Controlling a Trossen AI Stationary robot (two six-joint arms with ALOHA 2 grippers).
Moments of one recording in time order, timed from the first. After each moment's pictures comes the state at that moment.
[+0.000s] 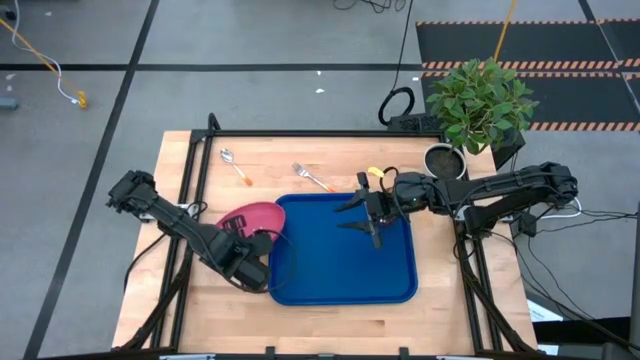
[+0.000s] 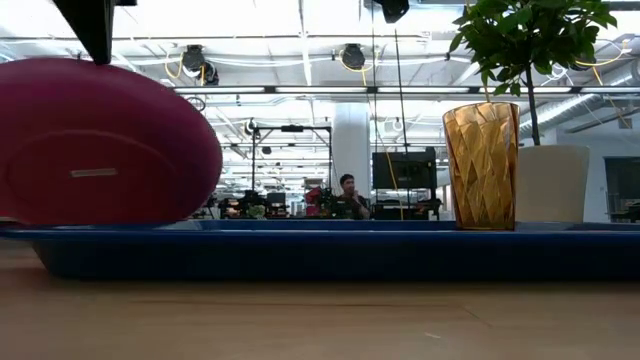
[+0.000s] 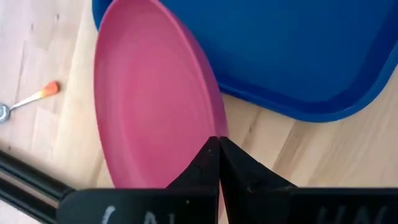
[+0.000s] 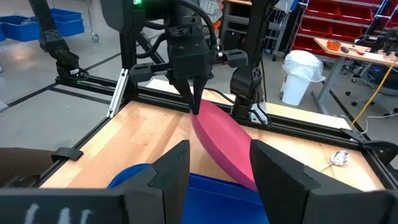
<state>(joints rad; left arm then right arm) -0.54 1.62 1.47 -1.43 -0.27 -0.88 0.07 1.25 0.89 0.17 -0.12 -0.14</state>
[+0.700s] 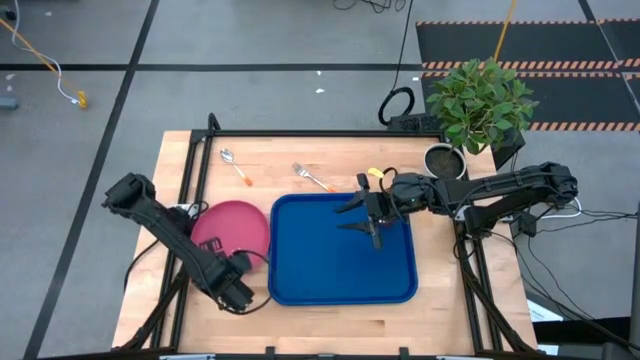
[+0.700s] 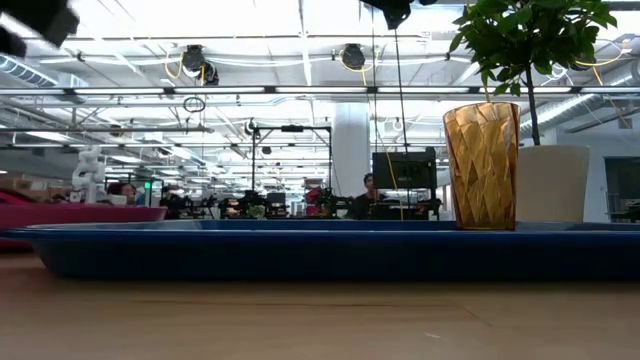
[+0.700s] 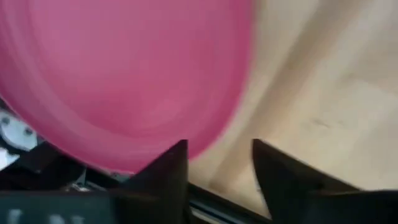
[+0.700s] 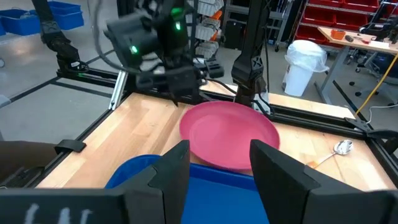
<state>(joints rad) -0.70 1.62 1.17 -1.35 0.04 -1.11 0.07 1.25 0.89 0.13 -0.12 -0.12</state>
